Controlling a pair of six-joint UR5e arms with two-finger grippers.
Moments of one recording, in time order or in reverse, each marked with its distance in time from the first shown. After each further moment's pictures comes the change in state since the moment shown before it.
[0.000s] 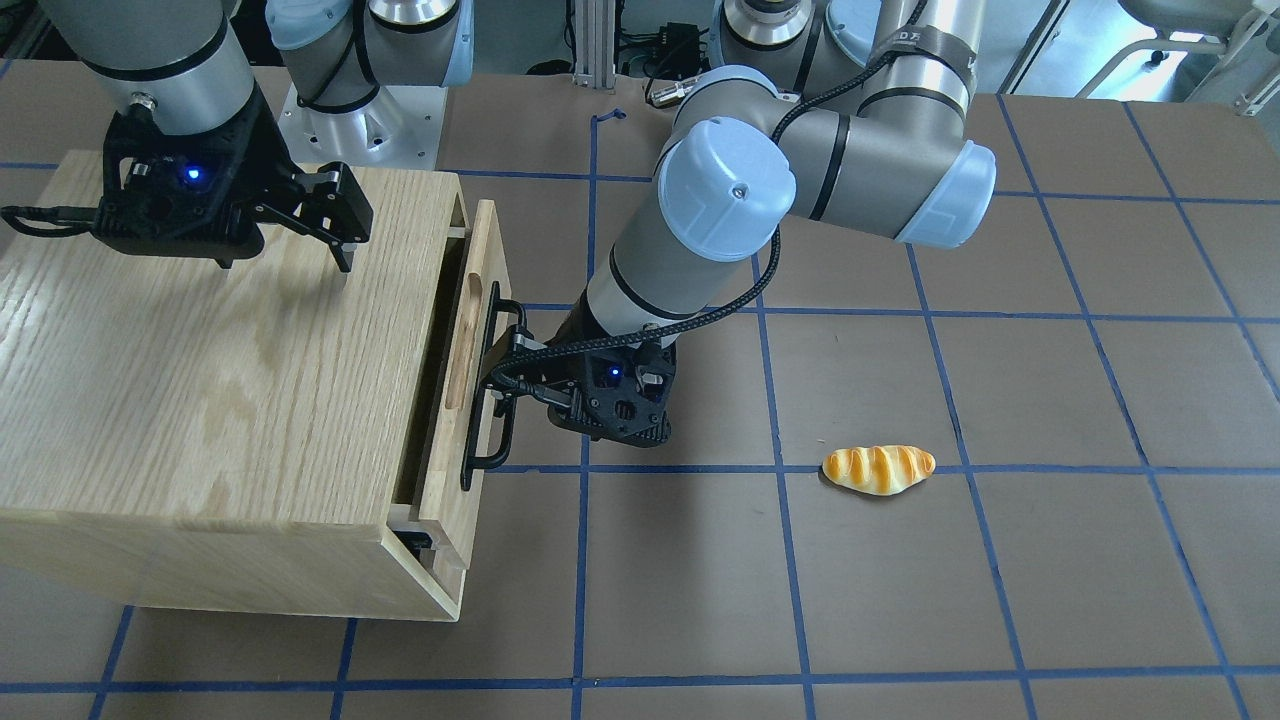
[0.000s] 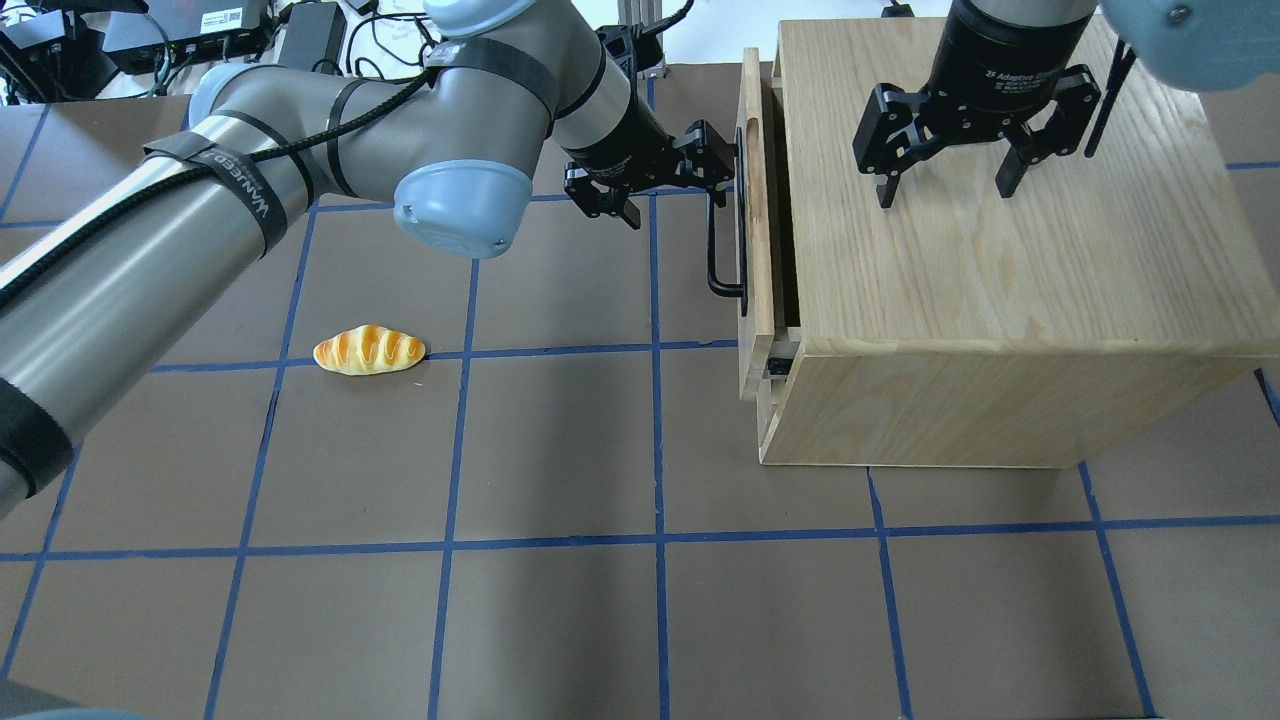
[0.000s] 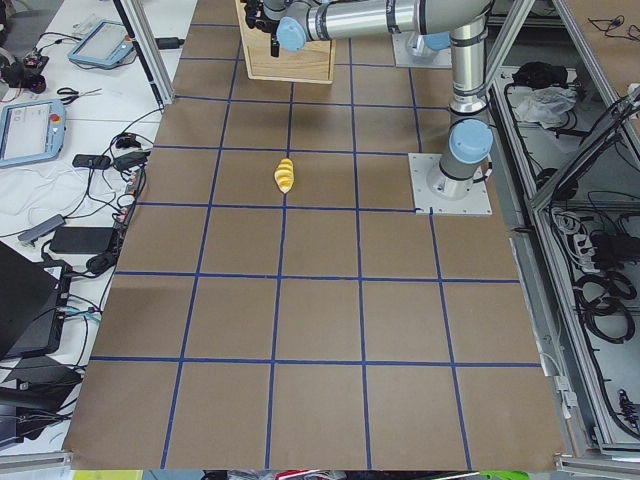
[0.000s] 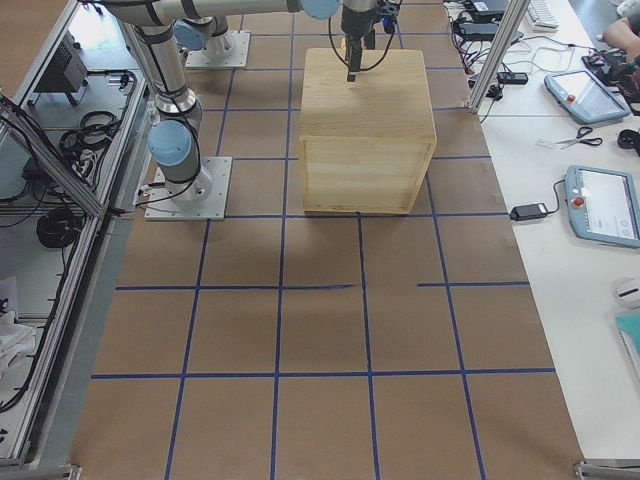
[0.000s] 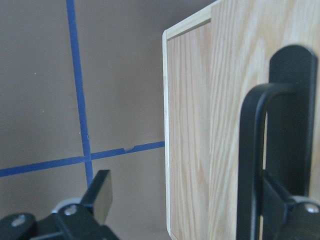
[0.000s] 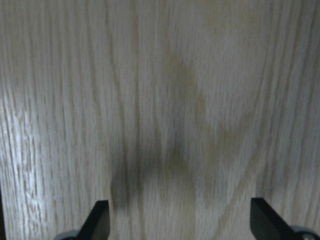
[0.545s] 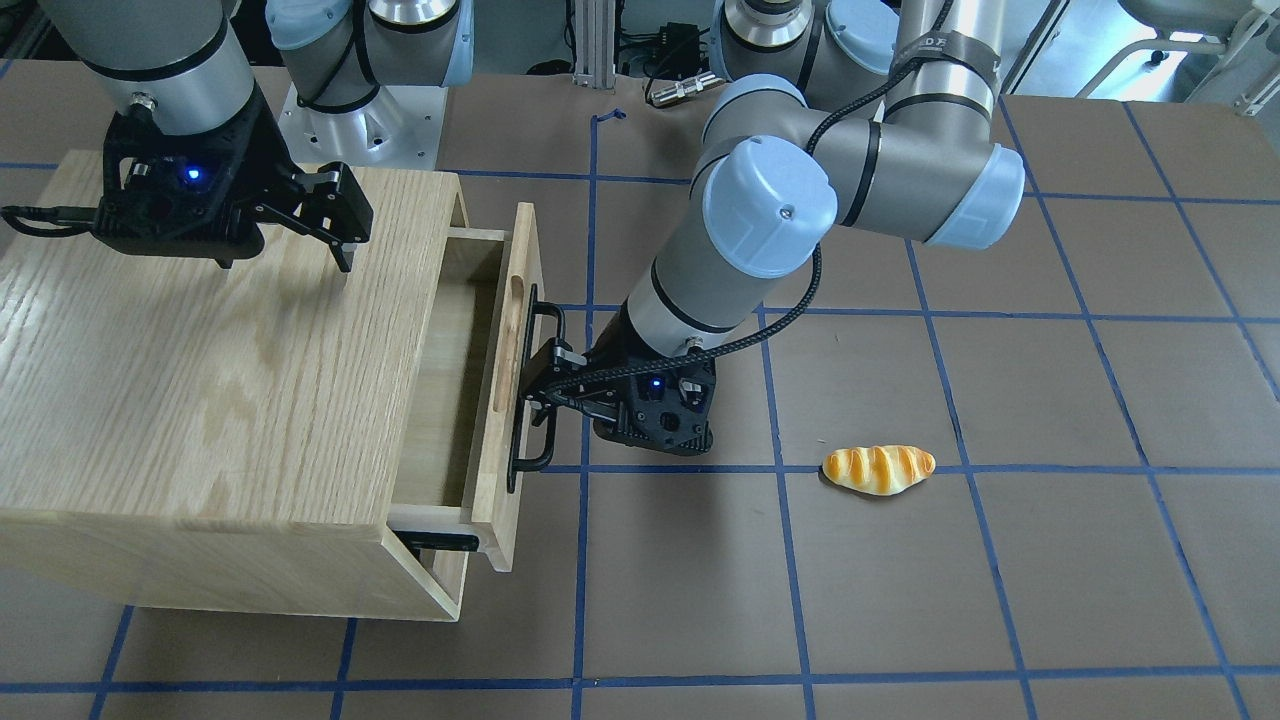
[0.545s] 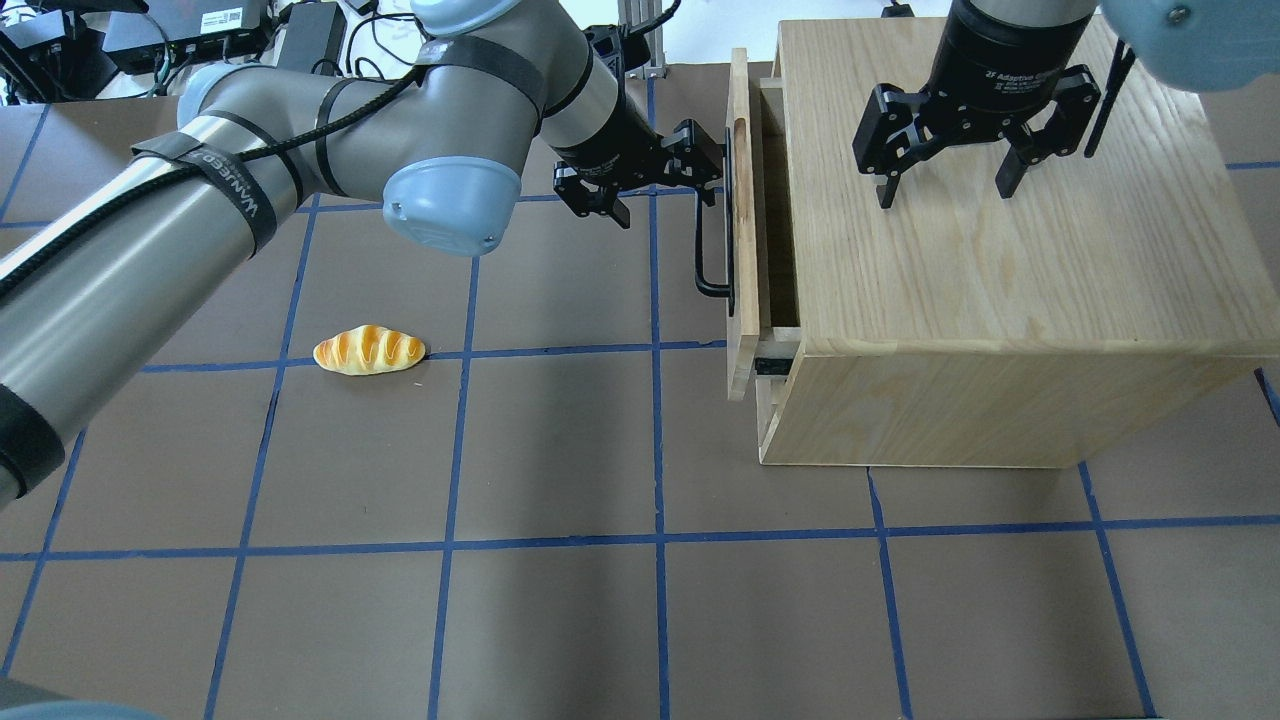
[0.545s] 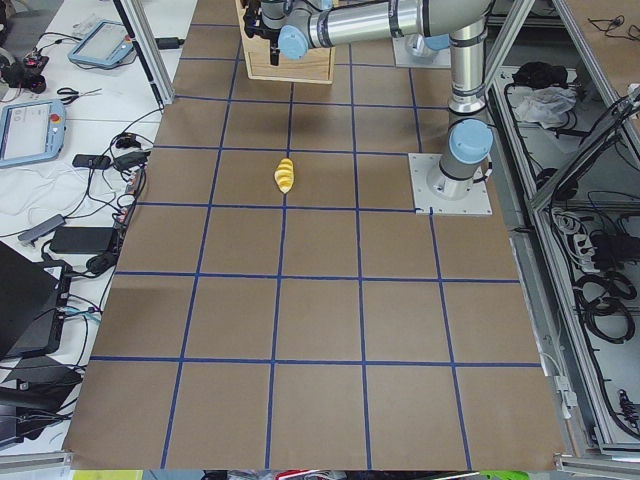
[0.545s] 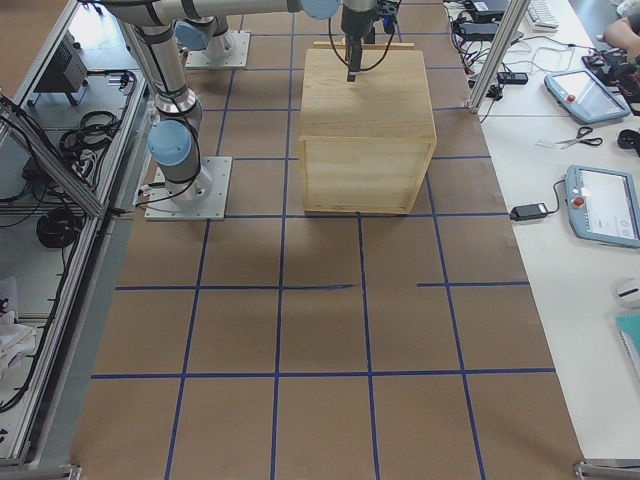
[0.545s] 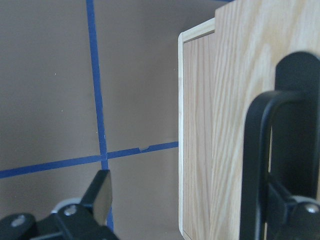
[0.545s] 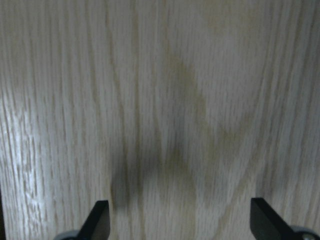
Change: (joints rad) left arm 0.054 0.022 -0.049 -0.004 0.003 0.028; right arm 0.000 0.000 0.000 0.000 0.000 0.001
